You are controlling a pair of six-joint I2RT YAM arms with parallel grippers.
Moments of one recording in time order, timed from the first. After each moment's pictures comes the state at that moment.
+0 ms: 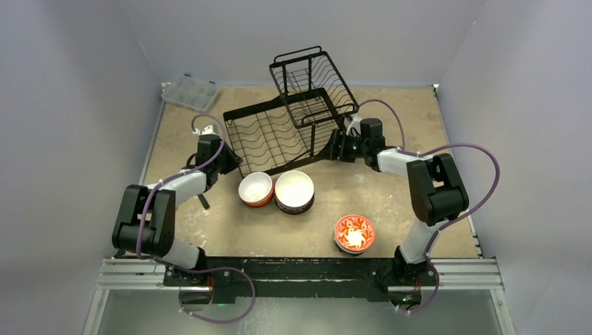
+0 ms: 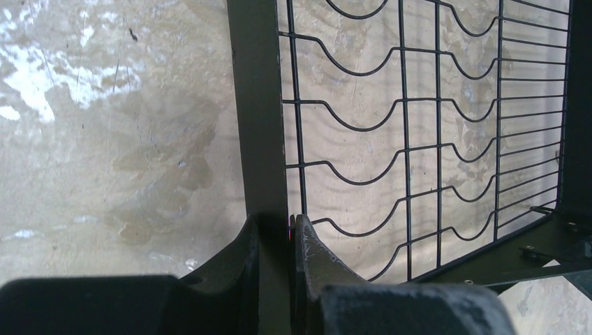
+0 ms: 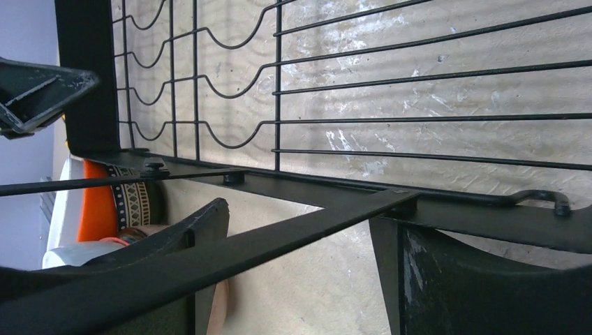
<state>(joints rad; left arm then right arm) -0.15 1.51 0.69 0.15 0.10 -0.68 0.25 1.78 0.94 0.17 -0.55 0.45</state>
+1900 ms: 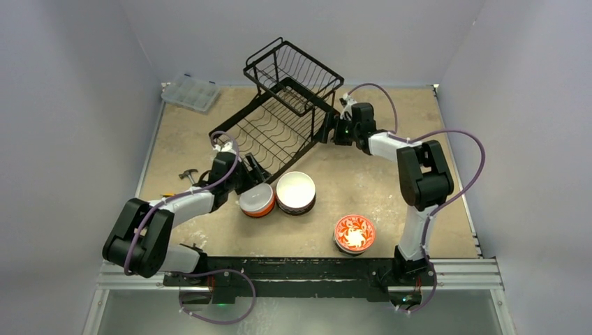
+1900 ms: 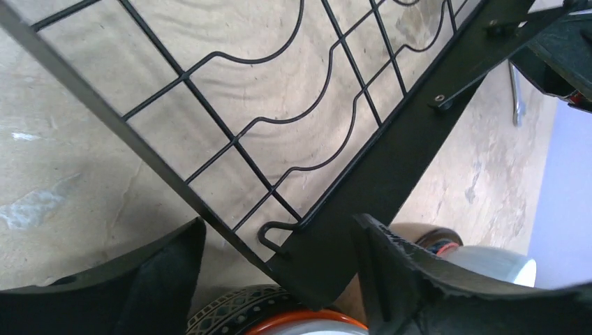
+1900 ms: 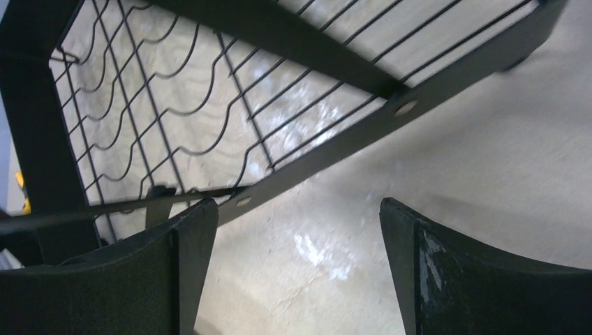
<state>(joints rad) -0.37 1.37 0.50 0.23 0.12 -0.84 0.28 1.98 1.25 0.09 -0.43 0.42</state>
